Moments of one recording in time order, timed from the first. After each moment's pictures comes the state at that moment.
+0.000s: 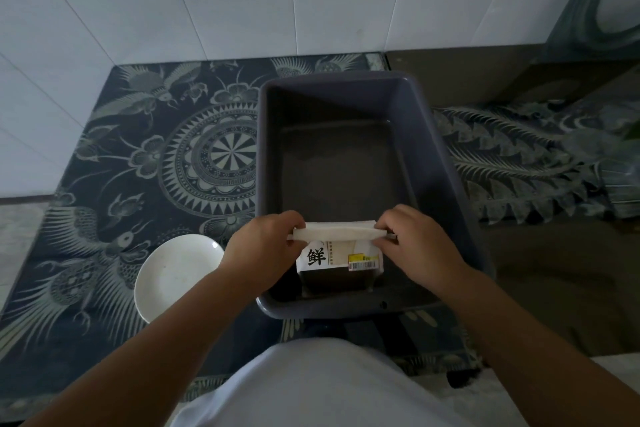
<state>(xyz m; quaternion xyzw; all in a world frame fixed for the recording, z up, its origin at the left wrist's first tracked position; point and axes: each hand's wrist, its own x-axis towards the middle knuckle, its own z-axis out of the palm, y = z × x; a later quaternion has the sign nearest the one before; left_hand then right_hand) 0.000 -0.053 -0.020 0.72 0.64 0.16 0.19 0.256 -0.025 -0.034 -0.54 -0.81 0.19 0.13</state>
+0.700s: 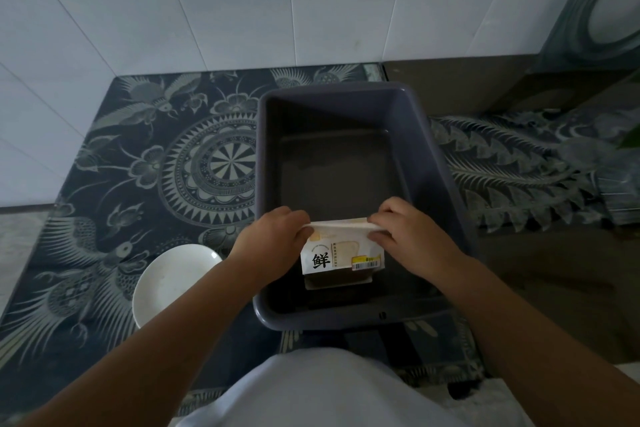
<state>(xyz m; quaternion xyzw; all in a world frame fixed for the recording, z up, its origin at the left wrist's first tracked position) 0.004 -0.025 -0.027 0.75 0.62 0.11 0.19 0.259 0.001 -0.034 -0.49 -0.85 0.17 0.11</state>
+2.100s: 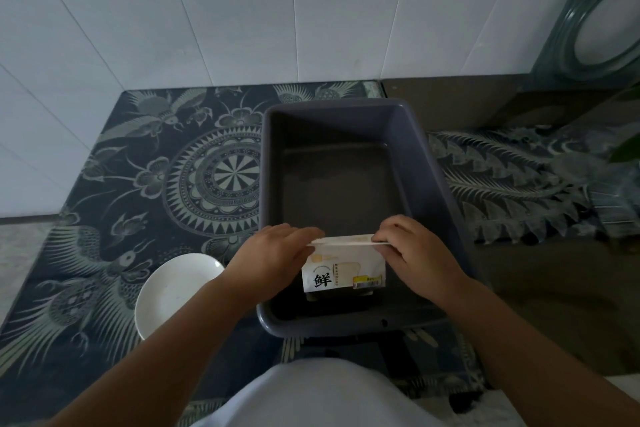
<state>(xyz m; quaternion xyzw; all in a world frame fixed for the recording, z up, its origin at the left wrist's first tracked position) -0.005 -0.046 -0.013 0.84 0.48 0.22 0.12 0.263 -0.019 -0.033 -0.45 -0.85 0.15 0.22</state>
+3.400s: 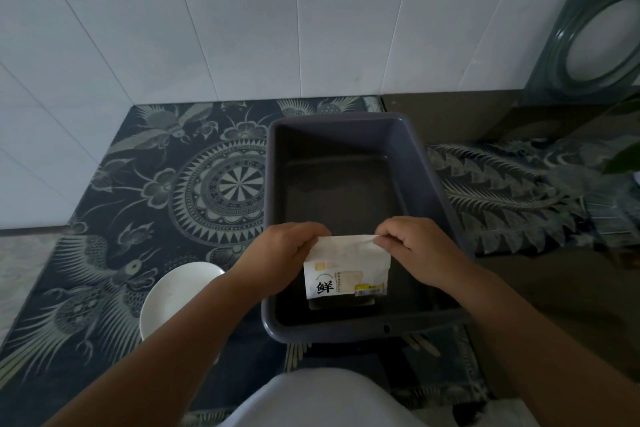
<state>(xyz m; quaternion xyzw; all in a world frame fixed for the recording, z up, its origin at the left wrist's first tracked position) -0.002 -0.041 0.007 0.80 0.49 0.26 0.21 0.258 -0.007 0.005 -0.47 -0.83 0.23 0.18</state>
